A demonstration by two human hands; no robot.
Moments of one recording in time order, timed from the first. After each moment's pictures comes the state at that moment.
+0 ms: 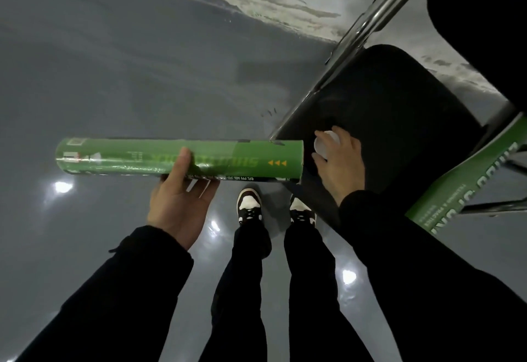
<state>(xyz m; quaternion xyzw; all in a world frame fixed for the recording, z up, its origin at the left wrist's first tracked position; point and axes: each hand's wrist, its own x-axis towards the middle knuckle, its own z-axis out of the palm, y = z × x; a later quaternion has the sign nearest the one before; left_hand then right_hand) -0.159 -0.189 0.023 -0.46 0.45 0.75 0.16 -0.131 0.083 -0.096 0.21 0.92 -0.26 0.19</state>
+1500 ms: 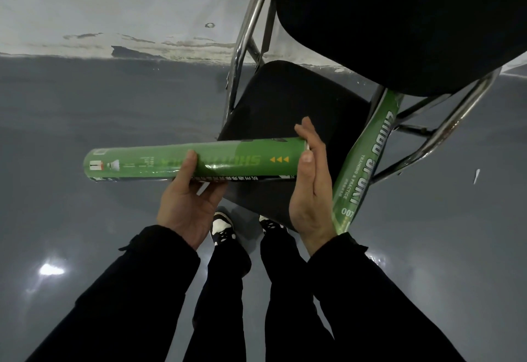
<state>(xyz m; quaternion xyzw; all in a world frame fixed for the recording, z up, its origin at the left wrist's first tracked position) -0.155 -0.042 0.067 -0.36 0.46 0.75 0.29 -0.065 0.116 0.059 0.31 0.71 -0.61 -0.14</state>
